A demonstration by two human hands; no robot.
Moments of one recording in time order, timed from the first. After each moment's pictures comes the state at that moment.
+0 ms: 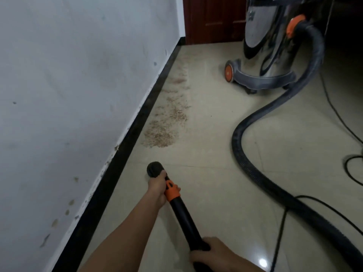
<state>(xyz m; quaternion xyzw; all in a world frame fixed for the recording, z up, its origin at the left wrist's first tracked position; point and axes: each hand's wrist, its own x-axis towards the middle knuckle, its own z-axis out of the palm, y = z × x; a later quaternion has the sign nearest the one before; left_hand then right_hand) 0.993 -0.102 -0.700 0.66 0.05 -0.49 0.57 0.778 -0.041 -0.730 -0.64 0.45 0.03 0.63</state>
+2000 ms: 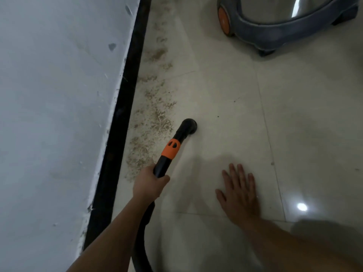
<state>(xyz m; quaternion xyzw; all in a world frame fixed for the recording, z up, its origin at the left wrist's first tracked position) 1.023 -0.350 -0.673 0.89 -0.35 -0.27 0.12 0.791 -0.369 -0.826 -0.82 0.54 -0.09 0.18</state>
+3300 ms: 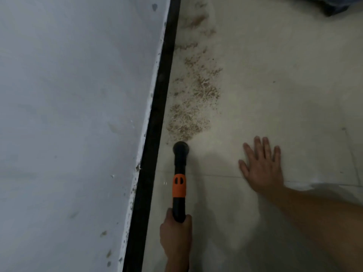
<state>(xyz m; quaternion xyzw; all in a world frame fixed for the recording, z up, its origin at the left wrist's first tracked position) 1.044 -0.105 -0.709 0.96 -0.10 -0.20 0.14 0.886 -0.311 -0.834 -0.82 0.55 -0.04 0.14</state>
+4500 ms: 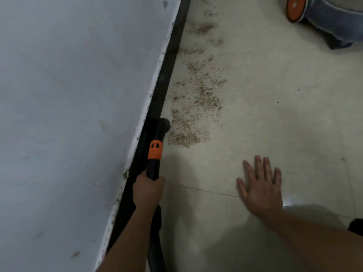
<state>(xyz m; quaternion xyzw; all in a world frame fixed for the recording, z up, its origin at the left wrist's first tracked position) 1.159 -0.205 -0.719 0.94 -0.13 -0.23 0.23 0.888 -0.317 -0.838 -0.83 0.55 -0.04 0.08</state>
